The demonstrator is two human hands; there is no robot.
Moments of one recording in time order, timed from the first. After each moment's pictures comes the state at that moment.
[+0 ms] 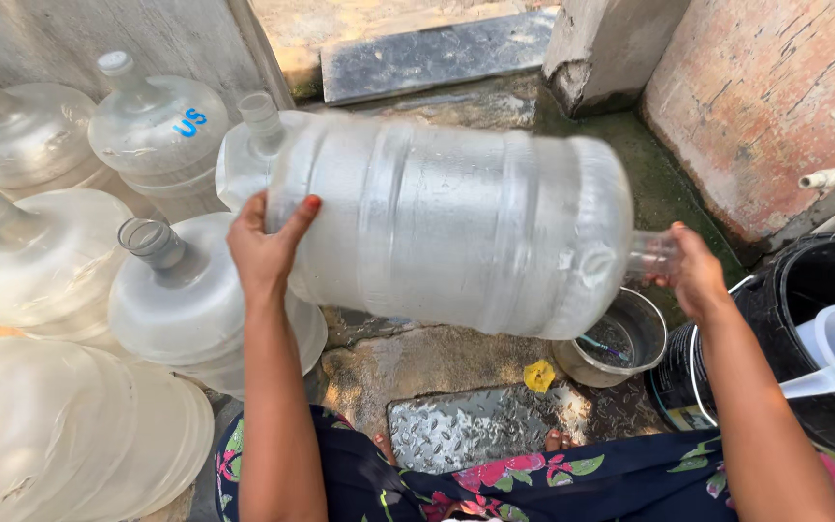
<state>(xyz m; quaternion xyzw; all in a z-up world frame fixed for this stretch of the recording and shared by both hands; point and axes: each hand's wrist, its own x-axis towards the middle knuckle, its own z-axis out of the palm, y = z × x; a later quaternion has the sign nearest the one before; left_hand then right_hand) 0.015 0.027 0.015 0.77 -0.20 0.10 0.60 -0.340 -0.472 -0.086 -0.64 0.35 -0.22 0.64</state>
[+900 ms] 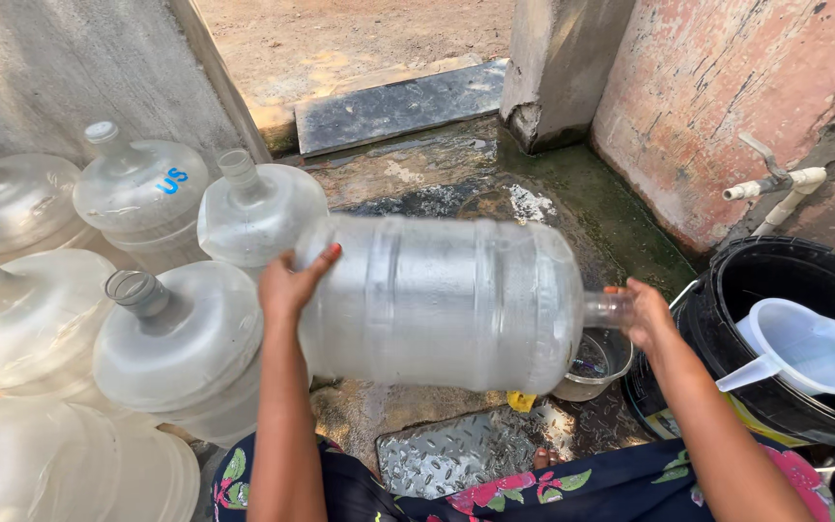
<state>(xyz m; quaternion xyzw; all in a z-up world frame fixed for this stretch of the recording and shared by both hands) 0.013 -0.019 0.005 0.90 -0.13 -0.03 0.42 -0.366 -0.484 -0.163 -0.43 0.48 -0.22 0.73</state>
